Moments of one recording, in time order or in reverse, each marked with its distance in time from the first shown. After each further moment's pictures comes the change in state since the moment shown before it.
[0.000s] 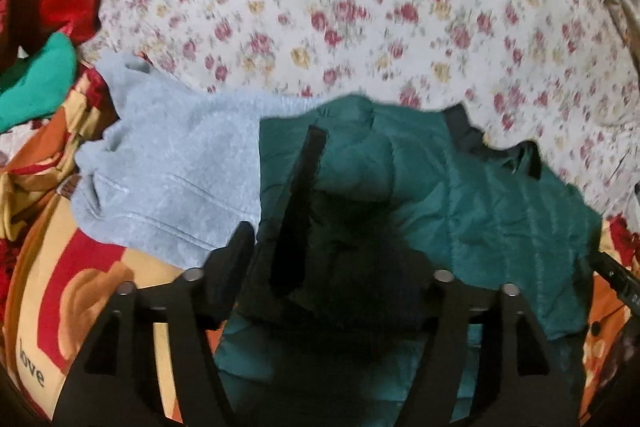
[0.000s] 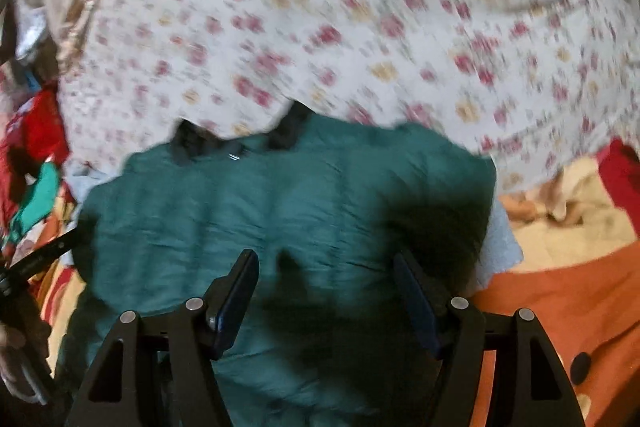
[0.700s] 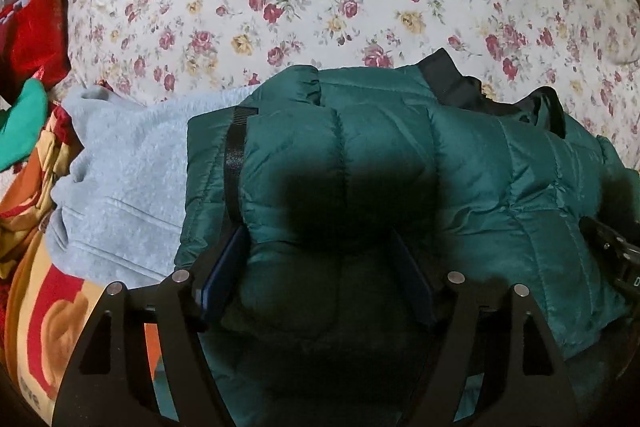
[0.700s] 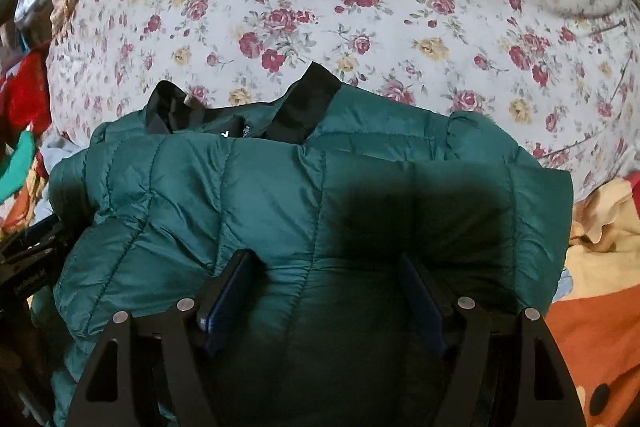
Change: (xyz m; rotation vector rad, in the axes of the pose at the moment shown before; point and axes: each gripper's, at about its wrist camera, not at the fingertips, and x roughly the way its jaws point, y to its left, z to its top) left arm 0.065 -0.054 -0.013 0.168 0.015 0.088; right arm 0.074 0.020 -0.002 -0.070 0.046 -0.070
